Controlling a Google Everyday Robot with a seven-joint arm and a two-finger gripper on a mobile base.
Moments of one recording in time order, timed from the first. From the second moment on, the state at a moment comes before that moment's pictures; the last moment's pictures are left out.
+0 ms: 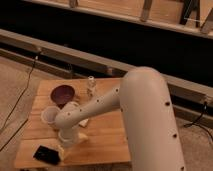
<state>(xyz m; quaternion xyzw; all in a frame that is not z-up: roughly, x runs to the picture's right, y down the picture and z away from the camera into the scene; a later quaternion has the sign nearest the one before) -0.205 0.337 0.757 -0.48 0.11 0.34 0.80</state>
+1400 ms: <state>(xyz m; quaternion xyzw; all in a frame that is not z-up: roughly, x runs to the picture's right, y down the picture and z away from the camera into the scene) -0.262 0.326 0.757 -0.49 0.09 0.29 0.82</state>
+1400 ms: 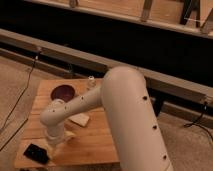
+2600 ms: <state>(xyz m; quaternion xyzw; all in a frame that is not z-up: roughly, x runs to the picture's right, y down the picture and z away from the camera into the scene) -0.193 0.287 0.745 -0.37 0.15 0.30 0.87</state>
